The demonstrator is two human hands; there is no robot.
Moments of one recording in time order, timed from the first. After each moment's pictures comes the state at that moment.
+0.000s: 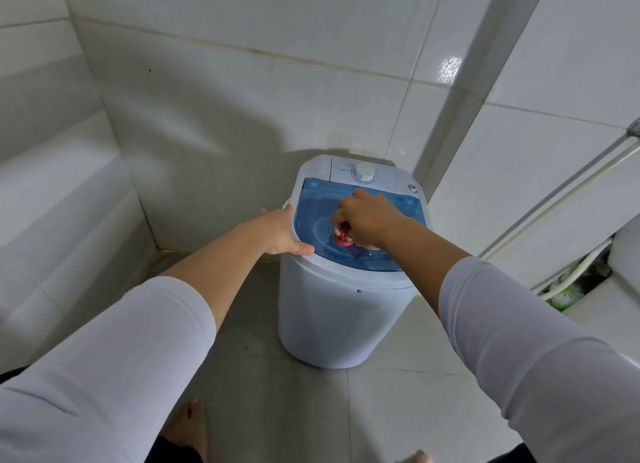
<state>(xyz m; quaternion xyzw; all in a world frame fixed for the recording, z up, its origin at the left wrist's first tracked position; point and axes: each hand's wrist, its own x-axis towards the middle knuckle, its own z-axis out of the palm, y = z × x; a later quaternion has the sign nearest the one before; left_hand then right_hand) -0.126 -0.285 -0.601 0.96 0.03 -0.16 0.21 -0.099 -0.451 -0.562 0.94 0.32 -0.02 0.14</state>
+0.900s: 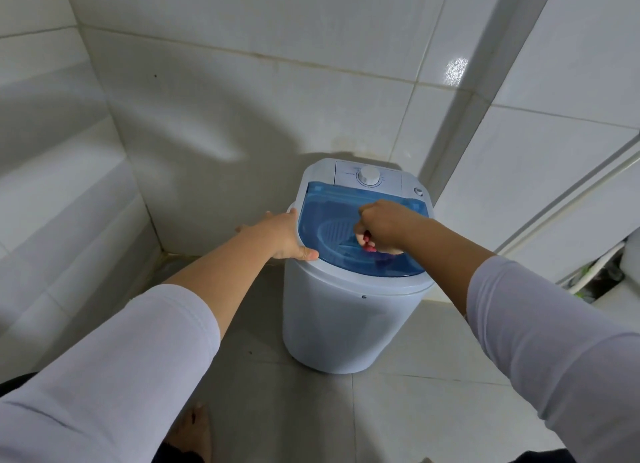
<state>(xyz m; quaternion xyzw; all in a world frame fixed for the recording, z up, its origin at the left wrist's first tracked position) -0.110 -0.278 -0.618 0.97 0.04 -0.16 0.16 -0.088 -0.470 -0.561 0.93 0.32 -0.08 0.17</state>
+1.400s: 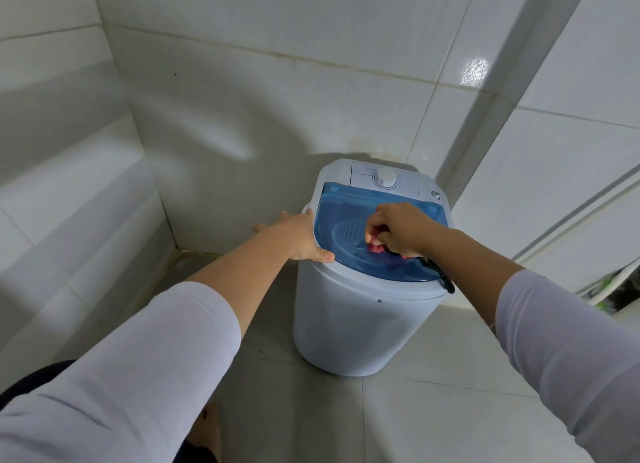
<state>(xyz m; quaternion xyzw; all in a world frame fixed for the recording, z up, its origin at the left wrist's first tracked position) -0.109 -0.279 -0.616 0.97 0.04 -0.17 0.16 -0.087 -0.472 -0.566 0.96 0.27 -0.07 -0.03</state>
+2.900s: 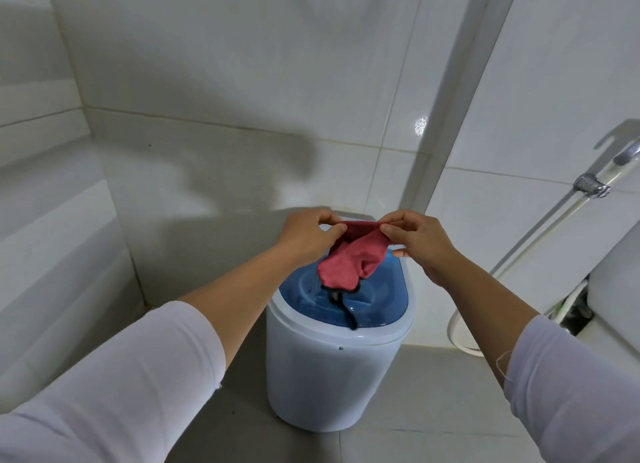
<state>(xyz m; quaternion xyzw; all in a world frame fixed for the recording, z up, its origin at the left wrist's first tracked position) -0.104 -0.343 -0.527 0.89 -0.04 0.11 0.45 -0.100 -0.534 -0.504 0.83 0.08 0.01 -0.55</state>
